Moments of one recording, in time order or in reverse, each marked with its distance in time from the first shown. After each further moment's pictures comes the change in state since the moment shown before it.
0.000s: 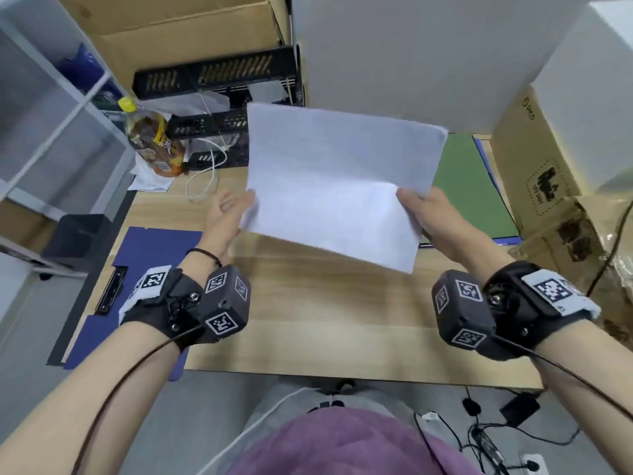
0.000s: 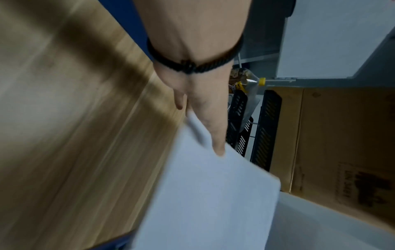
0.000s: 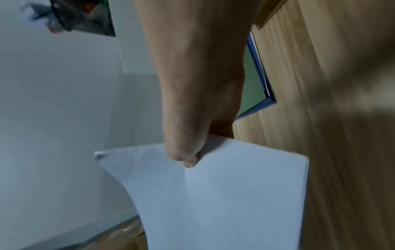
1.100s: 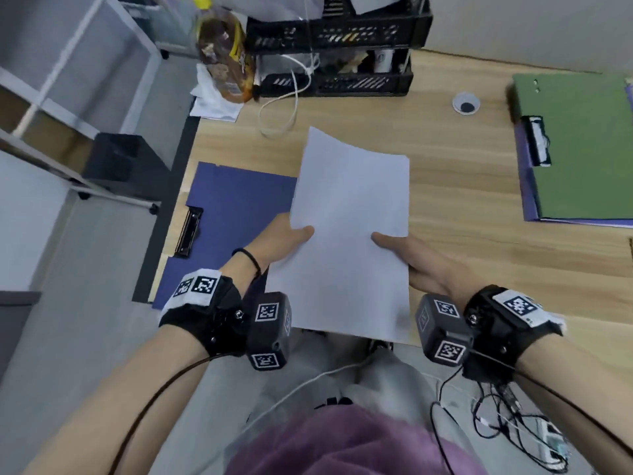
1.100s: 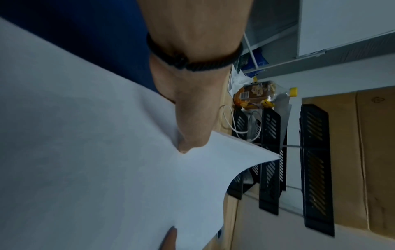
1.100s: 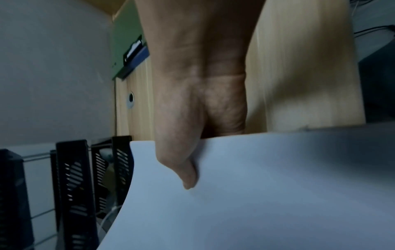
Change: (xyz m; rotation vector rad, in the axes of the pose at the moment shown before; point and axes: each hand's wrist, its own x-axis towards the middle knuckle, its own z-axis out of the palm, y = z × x) left_hand 0.005 -0.072 -0.123 0.302 -0.410 -0.248; right_hand -0.018 0.043 0.221 0.375 -0.391 0.595
